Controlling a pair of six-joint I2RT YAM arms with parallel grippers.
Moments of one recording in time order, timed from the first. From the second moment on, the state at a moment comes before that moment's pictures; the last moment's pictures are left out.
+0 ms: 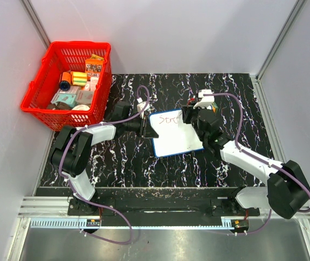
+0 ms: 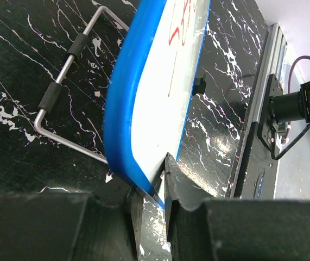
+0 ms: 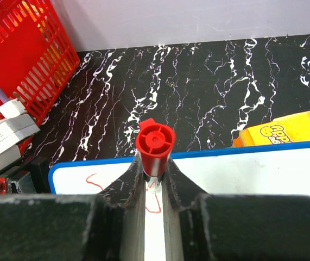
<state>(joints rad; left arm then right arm) -0.39 1.75 0.92 0.16 0.90 -0.22 0.63 1.28 0.76 0.41 0.35 0.32</state>
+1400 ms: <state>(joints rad) -0.39 1.75 0.92 0.16 0.90 -0.21 0.61 1.25 0.76 0.42 0.36 0.31</state>
